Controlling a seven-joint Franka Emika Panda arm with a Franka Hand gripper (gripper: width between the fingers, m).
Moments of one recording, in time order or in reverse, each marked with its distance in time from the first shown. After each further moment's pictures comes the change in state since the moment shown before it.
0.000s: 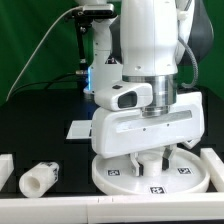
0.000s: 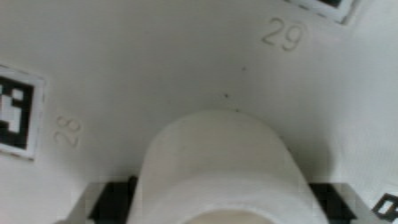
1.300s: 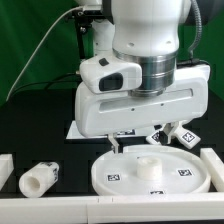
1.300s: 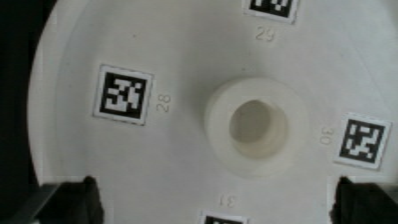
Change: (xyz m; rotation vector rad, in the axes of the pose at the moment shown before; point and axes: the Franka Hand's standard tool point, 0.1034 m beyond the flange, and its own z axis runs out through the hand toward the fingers) arm 0.009 0.025 -0.053 0.102 -0.354 0.154
